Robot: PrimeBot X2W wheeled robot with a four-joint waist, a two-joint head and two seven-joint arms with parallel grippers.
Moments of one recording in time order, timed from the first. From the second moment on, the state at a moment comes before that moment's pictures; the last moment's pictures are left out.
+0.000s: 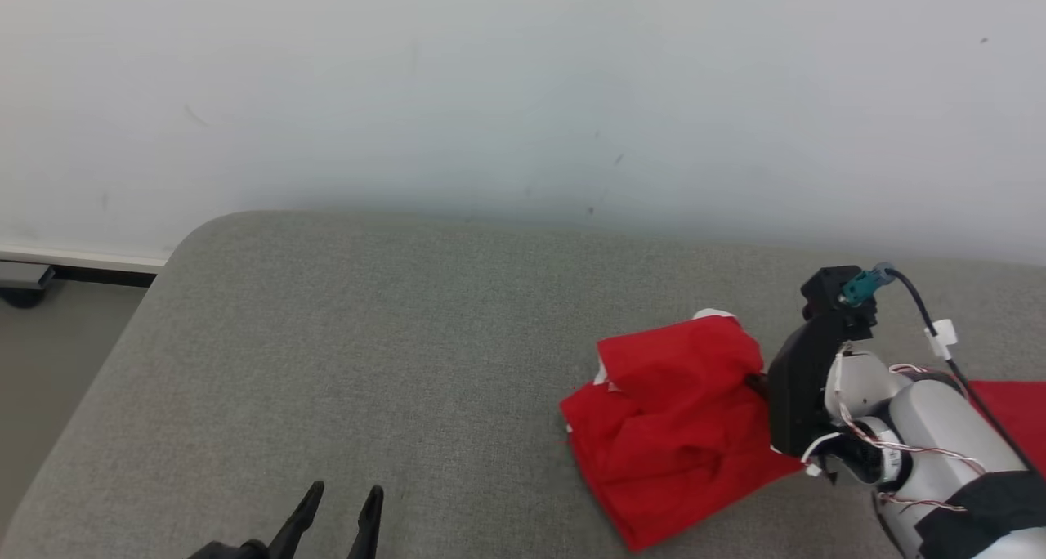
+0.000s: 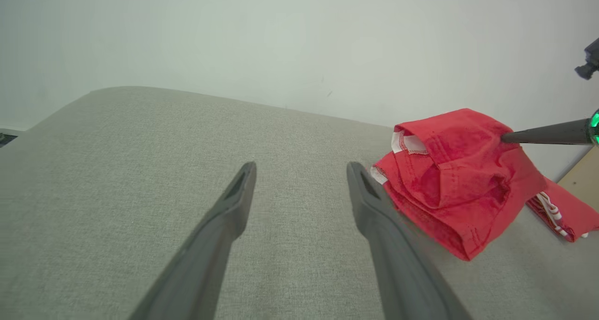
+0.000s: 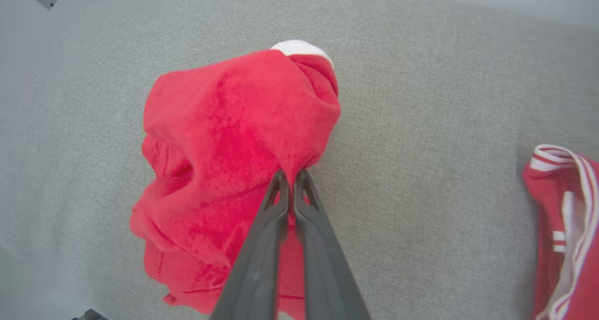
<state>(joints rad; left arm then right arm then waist) 0.03 0.32 -0.53 0.05 -0.51 0.10 -0.18 -0.44 -0.24 0.30 0.41 0.61 -0.04 0.73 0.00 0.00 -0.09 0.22</state>
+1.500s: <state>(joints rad) 0.01 0.35 -0.52 0.00 -0.51 0.10 -0.17 -0.46 -0.67 0.23 0.18 0.41 -0.10 1.00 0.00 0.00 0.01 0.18</state>
